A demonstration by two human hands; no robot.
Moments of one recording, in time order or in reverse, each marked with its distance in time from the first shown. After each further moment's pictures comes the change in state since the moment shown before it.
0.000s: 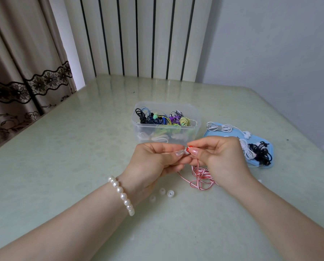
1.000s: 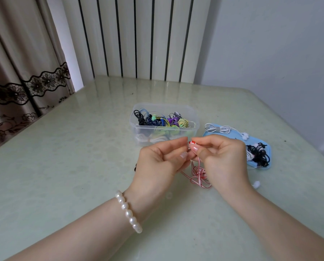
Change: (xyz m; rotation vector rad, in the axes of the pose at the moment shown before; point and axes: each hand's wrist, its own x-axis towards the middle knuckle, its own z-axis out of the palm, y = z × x) left_hand -0.014 -0.005 0.024 0.005 0.064 0.220; right_hand -0.006 -0.002 0.007 -0.075 0.198 -0.184
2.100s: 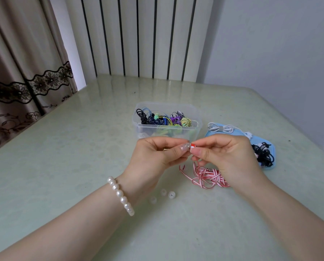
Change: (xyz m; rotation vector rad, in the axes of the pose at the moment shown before) left_hand 0.015 0.005 -0.019 0.032 -0.067 0.000; right_hand 0.006 -0.010 -0.018 0.106 -0.276 0.056
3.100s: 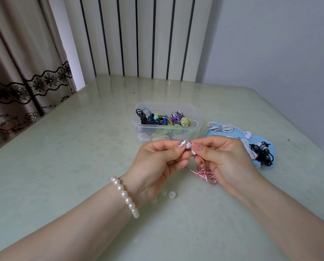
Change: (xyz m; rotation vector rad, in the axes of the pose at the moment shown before) left_hand 0.000 -0.001 0.003 -0.200 0.006 -0.229; right_hand 0.000 0.006 0.006 0.286 0.013 0.180
